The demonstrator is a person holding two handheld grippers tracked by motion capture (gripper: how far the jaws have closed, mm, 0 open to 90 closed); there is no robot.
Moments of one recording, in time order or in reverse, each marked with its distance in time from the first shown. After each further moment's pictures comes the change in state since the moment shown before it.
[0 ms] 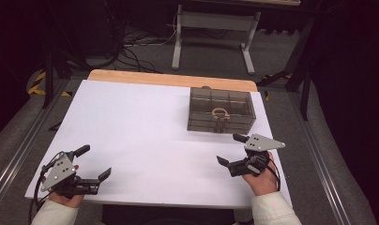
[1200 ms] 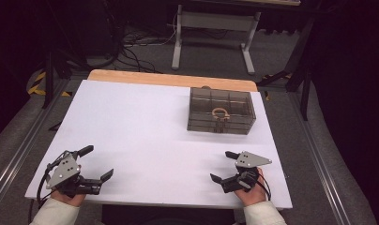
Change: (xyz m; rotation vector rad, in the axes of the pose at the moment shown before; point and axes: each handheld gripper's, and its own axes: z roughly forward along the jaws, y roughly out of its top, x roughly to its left) left arm 0.002 -0.005 0.008 0.040 -0.030 0.013; right arm 0.020 -0.060 0.025 0.033 0.061 0.050
